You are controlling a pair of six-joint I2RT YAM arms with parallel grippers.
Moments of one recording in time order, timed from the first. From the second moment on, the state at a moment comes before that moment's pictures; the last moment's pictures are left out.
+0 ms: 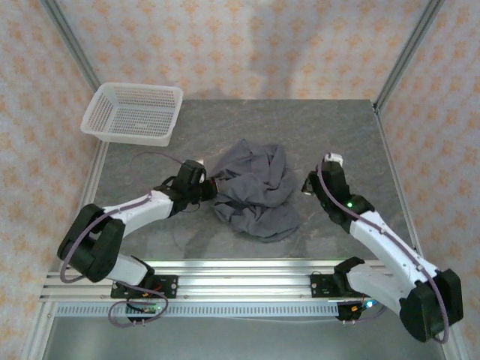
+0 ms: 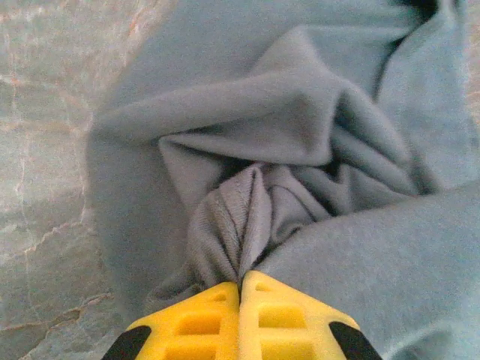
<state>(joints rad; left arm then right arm) -0.46 1.42 0.69 -0.07 0.10 -0.69 0.41 0.95 0.64 -0.37 0.23 0.52</state>
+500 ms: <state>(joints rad) -0.46 1.34 0.69 -0.25 0.04 -0.70 0.78 1.53 1.11 -0.42 0.05 0.32</state>
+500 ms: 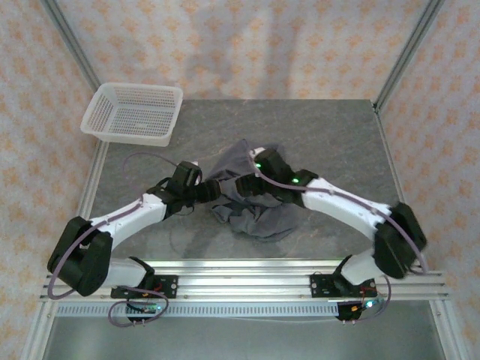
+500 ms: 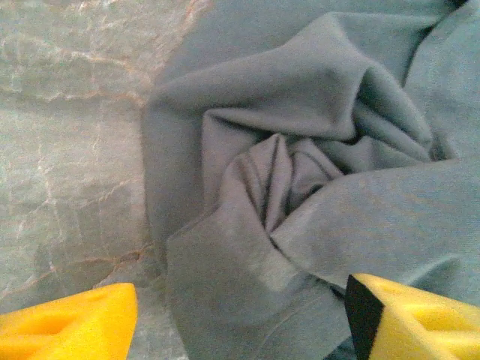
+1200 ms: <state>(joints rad) -0.37 1.29 0.75 -0.20 0.23 -0.70 0.46 1.14 0.66 -0.31 0.02 0.52</state>
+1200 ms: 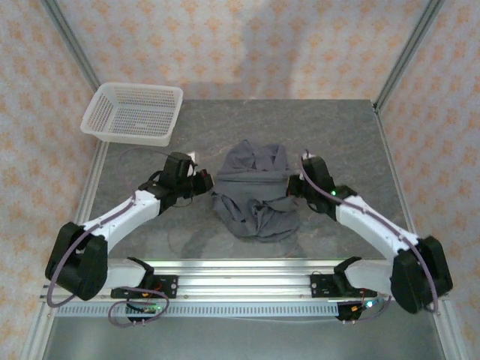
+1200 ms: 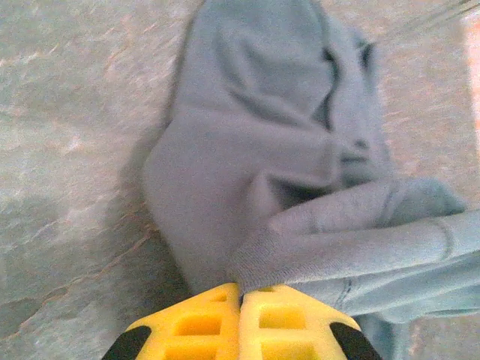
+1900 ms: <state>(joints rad) -0.91 1.38 0.72 -0.21 0.20 -0.44 0.60 1.17 0.88 -0.41 0.09 0.52</state>
